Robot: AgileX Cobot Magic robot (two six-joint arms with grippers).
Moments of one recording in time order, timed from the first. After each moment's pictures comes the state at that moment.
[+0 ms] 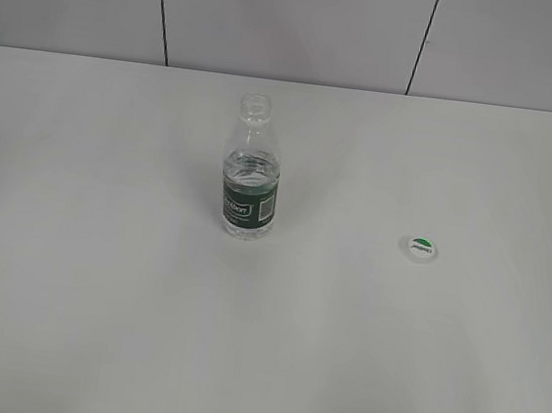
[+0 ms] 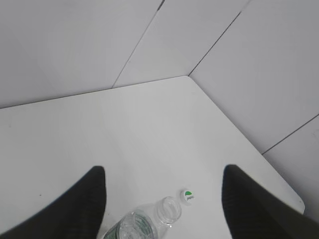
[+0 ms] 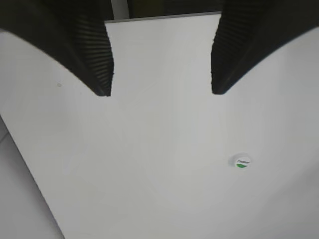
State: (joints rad) left arm 0.08 1.56 -1.25 1.84 -0.98 -2.10; right arm 0.07 -0.01 -0.51 -0.07 1.09 -0.04
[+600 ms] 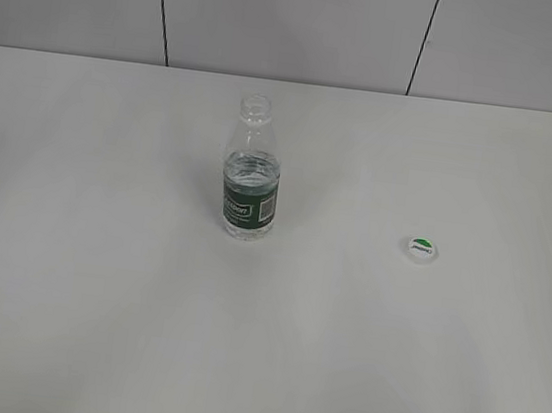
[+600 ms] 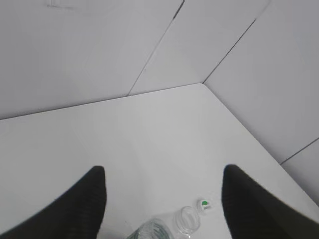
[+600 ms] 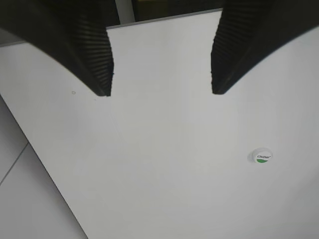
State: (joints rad) left arm 0.08 1.56 -1.25 1.84 -0.93 -2.08; right arm 0.01 -0.01 -0.51 -0.07 1.09 -0.04
